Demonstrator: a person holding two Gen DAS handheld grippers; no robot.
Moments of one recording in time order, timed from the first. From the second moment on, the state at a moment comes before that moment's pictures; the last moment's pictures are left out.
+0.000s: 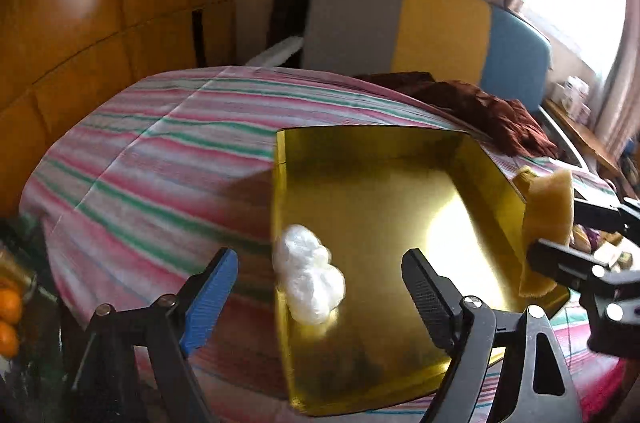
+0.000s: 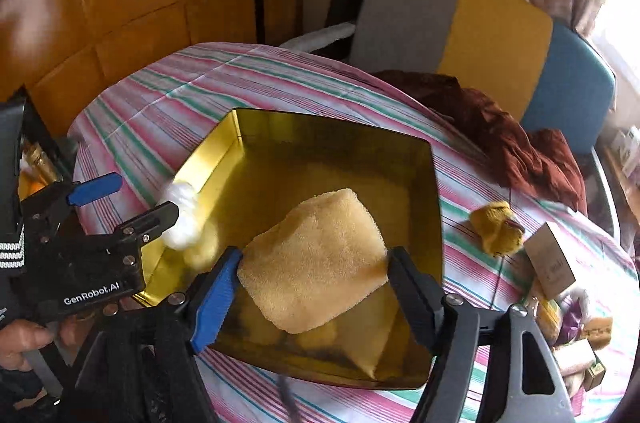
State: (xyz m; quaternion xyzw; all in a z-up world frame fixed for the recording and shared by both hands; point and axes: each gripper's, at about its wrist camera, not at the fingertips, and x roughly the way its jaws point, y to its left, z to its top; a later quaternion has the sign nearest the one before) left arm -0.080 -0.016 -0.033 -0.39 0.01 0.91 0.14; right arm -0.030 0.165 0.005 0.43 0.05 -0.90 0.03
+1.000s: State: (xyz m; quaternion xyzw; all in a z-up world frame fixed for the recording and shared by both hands) left arm -0.068 -0.013 -0.015 -0.37 0.00 0.92 0.13; right arm -0.011 0.161 0.016 0.39 0.08 -0.92 -0.01
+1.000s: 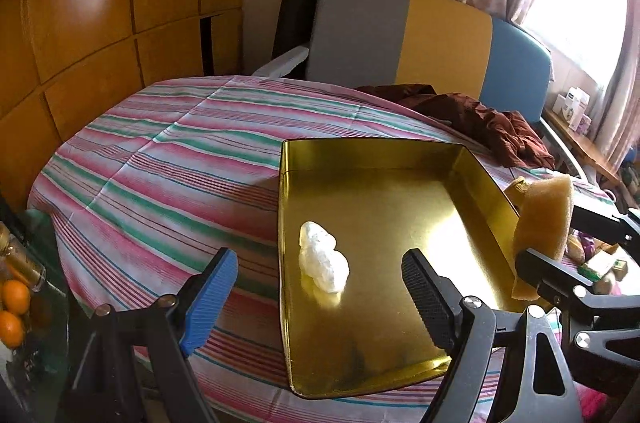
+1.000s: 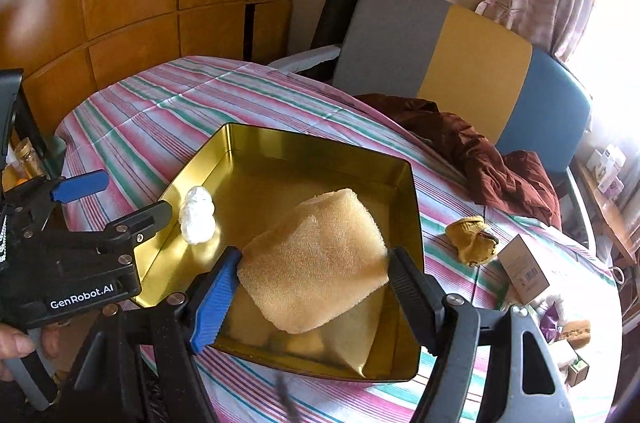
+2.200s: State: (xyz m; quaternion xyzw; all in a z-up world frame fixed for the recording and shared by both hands) left arm -0.014 0.168 -0.005 -0.36 0.11 0.84 0.38; right arm 0.139 0.489 0.009 0.46 -0.15 -0.83 -0.28
